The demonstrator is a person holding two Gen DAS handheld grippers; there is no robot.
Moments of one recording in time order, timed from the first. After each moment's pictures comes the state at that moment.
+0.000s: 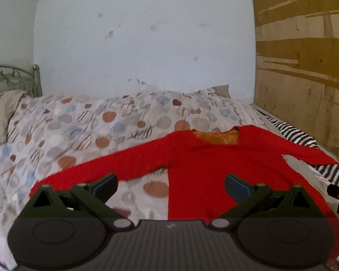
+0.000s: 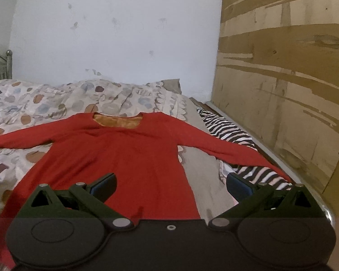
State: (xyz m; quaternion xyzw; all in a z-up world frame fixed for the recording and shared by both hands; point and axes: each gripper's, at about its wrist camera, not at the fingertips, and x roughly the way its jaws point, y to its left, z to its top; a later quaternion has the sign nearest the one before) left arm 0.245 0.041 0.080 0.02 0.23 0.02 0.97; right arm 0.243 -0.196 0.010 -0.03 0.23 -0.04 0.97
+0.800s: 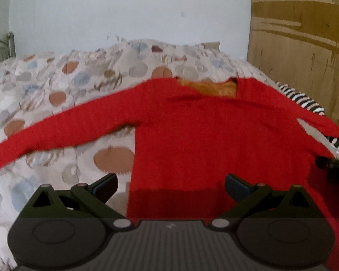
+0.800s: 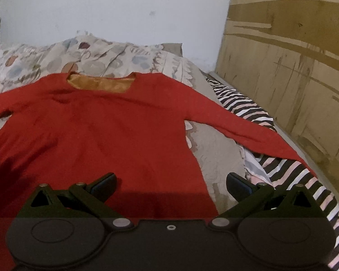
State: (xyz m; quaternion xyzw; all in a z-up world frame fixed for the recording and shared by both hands) left arm 0.352 0.029 -0.036 0.00 0.33 -0.02 0.94; right arm 0.374 -0.199 -0.072 -0.04 0.30 -0.05 0.95
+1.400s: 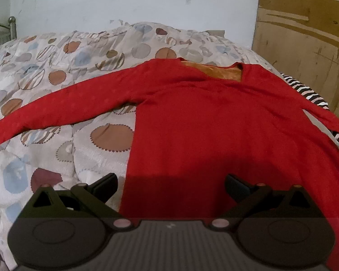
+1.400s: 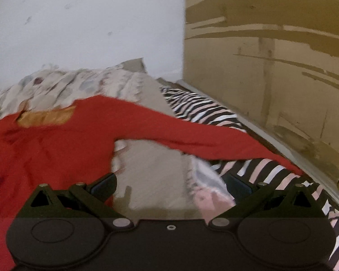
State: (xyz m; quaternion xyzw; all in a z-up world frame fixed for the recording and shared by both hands) left arm 0.355 0.033 -0.050 -0.02 0.36 -0.01 0.93; right arm 0.398 -0.315 -0.076 0.04 0.26 -0.10 0.96
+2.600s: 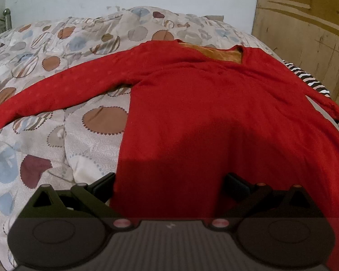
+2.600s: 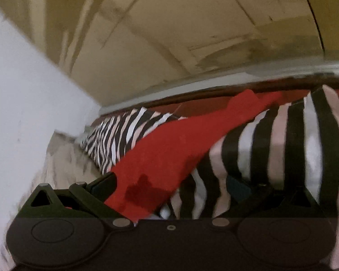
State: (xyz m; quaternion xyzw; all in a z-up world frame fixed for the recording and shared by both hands) left arm 0.362 0.029 -0.065 -0.01 0.39 -0.02 0.92; right arm 0.481 -0.470 -0.138 0.45 0.21 -0.27 0.82
